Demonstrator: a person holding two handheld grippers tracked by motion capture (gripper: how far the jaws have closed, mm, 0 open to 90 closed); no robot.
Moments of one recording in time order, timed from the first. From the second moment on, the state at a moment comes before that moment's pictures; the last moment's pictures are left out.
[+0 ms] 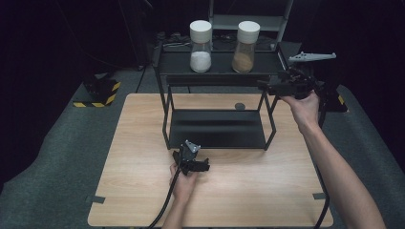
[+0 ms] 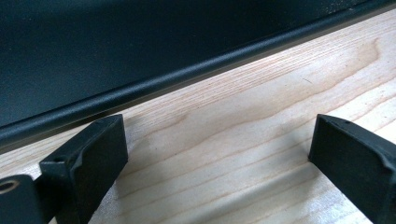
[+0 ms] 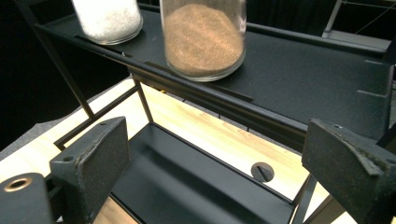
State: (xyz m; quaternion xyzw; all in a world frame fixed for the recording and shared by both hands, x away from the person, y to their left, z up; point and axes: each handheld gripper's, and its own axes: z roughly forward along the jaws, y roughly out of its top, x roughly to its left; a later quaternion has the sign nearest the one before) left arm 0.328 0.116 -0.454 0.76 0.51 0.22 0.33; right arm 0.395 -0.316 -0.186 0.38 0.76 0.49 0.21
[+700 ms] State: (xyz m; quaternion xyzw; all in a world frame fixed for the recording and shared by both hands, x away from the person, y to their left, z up) left arm 0.328 0.116 -0.454 0.76 0.51 0.22 0.33; right arm 0.392 -0.323 -0.205 0.38 0.76 0.49 0.20
